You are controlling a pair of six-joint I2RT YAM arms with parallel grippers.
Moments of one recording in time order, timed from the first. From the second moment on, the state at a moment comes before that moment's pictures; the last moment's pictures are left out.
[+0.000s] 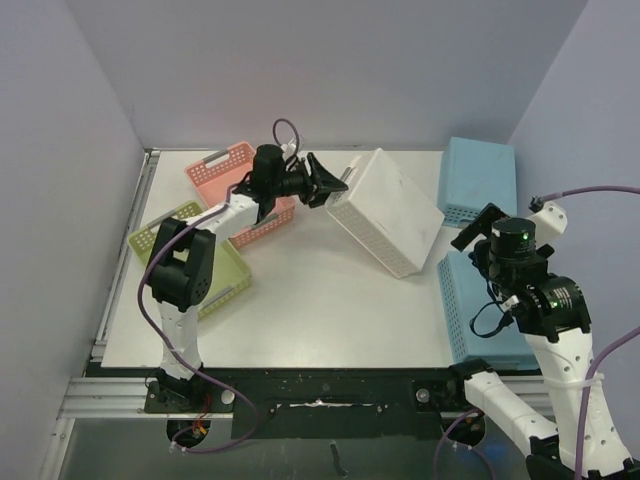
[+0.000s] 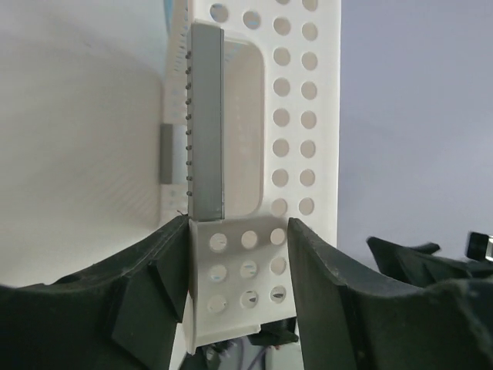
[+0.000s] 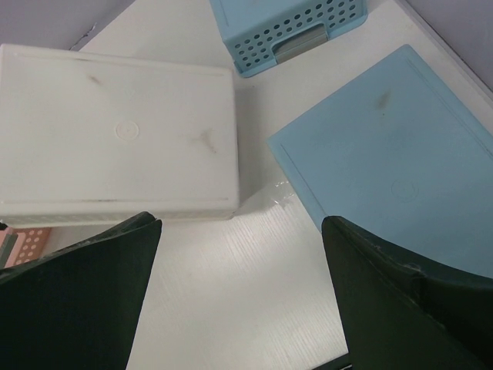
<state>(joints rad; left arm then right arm) -0.44 2.03 1.43 0.36 0.76 -1.25 0.26 0.81 1.23 -1.05 0.50 0.72</state>
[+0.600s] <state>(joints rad) -0.46 2.03 1.95 -0.65 0.27 -0.40 0.26 0.96 1.11 -0.95 0.31 0.65</state>
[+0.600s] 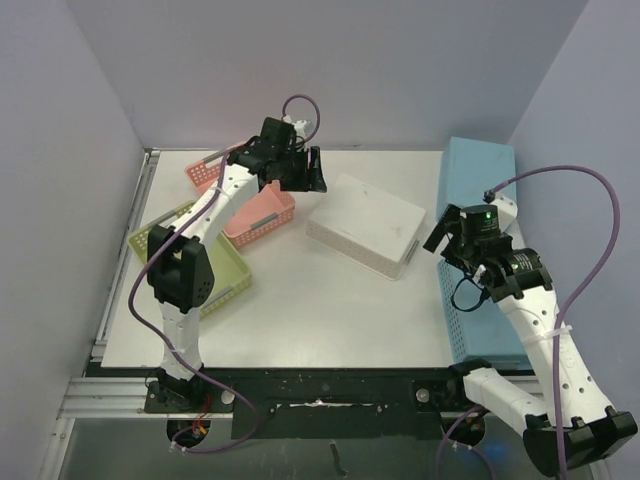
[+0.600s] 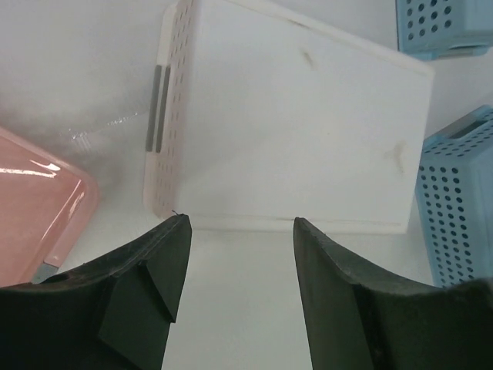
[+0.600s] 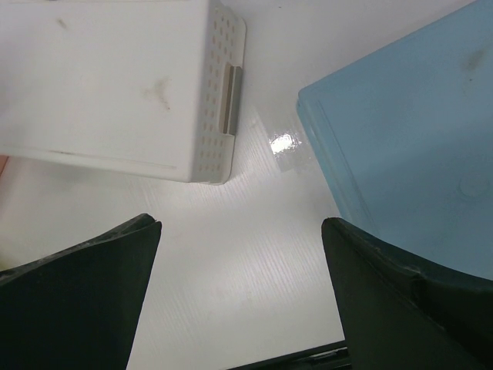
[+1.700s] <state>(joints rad) -0.61 2.59 2.45 -0.74 0.31 -0.34 0.26 1.01 1.07 -0.92 0.21 0.62</state>
